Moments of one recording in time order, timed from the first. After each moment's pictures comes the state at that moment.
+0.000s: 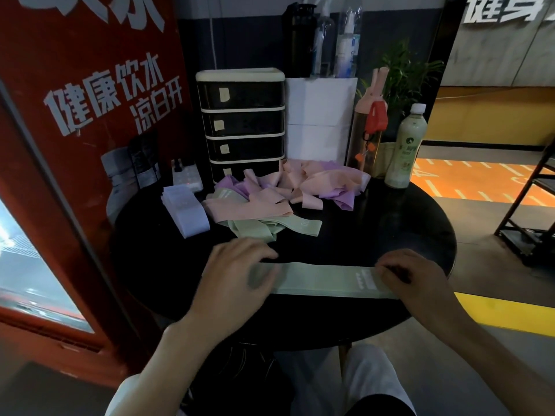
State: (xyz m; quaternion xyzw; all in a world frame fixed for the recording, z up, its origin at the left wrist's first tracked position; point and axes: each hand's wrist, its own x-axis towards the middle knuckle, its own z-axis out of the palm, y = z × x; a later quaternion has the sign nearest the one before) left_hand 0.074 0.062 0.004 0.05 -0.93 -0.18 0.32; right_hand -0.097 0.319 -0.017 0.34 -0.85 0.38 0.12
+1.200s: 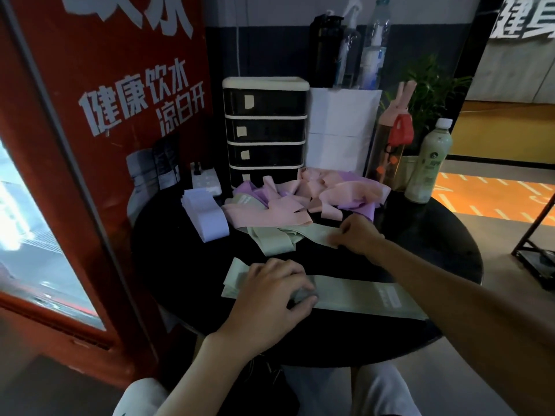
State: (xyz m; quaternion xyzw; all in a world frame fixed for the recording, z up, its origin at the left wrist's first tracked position) left_hand 0.059 0.068 -0.020 0.02 -0.95 -0.18 0.25; right_hand -0.181 0.163 0.005 0.23 -0.92 0.31 -0.07
